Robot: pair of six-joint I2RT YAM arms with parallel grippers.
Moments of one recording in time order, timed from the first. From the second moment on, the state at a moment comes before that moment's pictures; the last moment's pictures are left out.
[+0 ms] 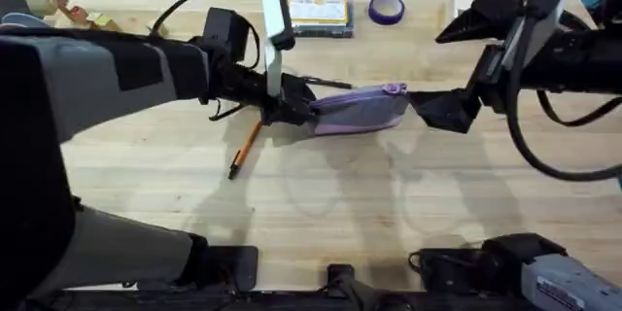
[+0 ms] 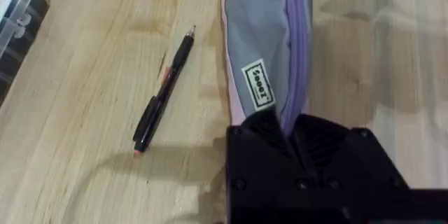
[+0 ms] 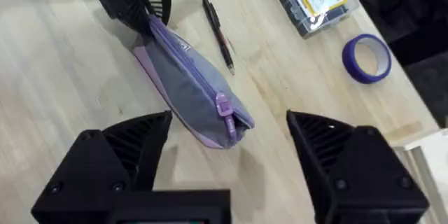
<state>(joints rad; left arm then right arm) -0.17 1.62 0.83 -0.35 0.91 0.96 0.13 1.01 1.02 -0.80 -0.49 -0.81</state>
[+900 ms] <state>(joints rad) -0.17 1.62 0.83 -0.35 0.91 0.96 0.13 1.24 1.02 -0.82 -0.49 -1.00</state>
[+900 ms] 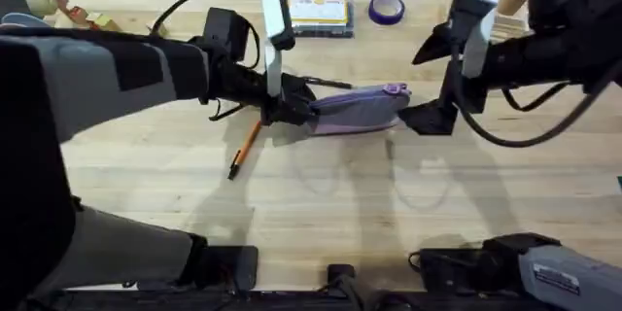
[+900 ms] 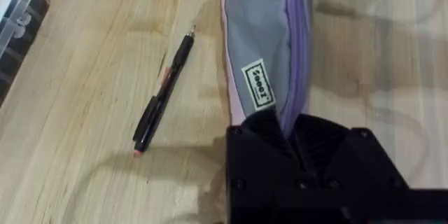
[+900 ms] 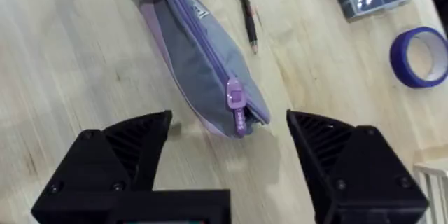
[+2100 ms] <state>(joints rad) -0.17 1.62 0.83 -0.35 0.91 0.96 0.13 1.39 1.02 -0.74 -0.52 -1.05</state>
